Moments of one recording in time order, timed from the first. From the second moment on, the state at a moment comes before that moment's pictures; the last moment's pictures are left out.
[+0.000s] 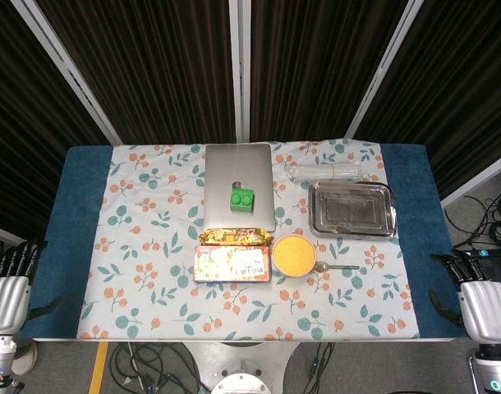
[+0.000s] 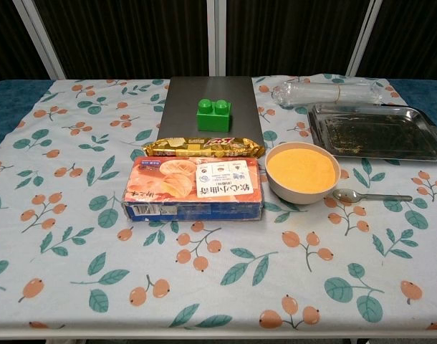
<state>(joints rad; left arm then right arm) -0.03 -1.19 -0.03 -1.60 1.50 1.54 0.02 0.06 -1.07 -0.01 -1.68 -1.59 1.60 0.03</state>
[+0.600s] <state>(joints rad) -0.03 -1.20 -0.03 -1.59 1.50 1.54 0.00 0.05 -1.07 0.01 -1.70 -1.59 1.59 0.01</state>
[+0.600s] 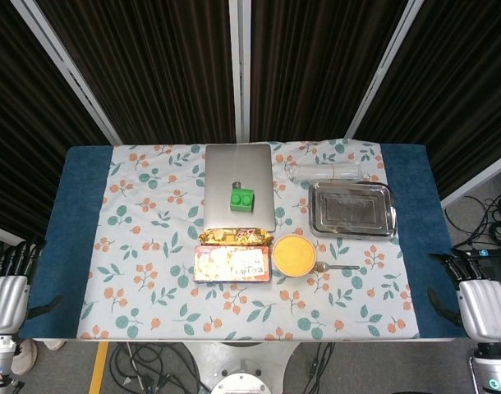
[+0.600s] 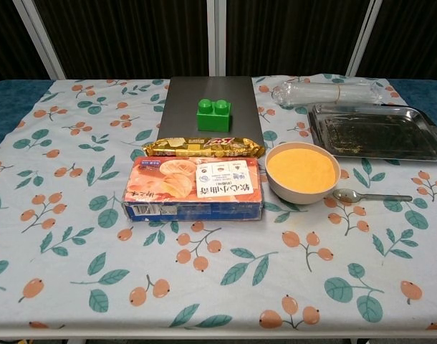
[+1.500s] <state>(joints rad) -0.05 -1.20 -0.04 -1.57 1.48 1.49 -0.01 0.43 -1.40 0.12 -1.50 -1.16 0.96 -0.35</state>
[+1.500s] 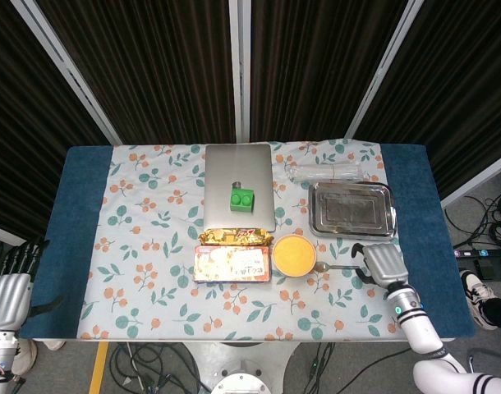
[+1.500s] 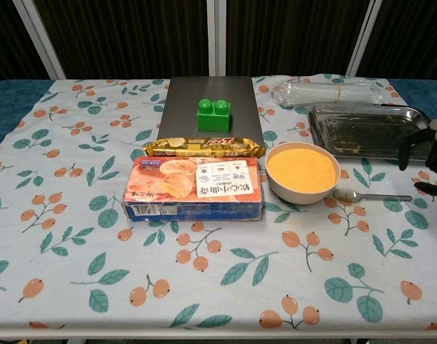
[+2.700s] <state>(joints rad) -0.04 -1.23 -0.03 -1.52 1.46 1.48 -0.06 0.53 -1.55 0.09 -1.39 -1.02 0.91 -0.45</state>
